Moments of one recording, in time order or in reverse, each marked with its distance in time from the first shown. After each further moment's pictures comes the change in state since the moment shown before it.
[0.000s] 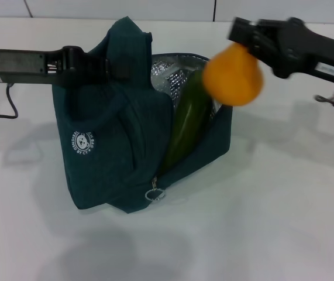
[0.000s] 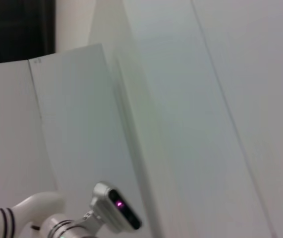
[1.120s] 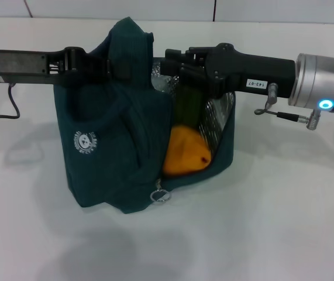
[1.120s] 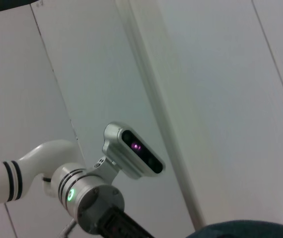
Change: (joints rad) left arm -0.001 -0.004 0.000 0.000 0.002 -0.005 0.013; right arm 0.124 0.009 -0.354 0.066 0.181 0.202 0.041
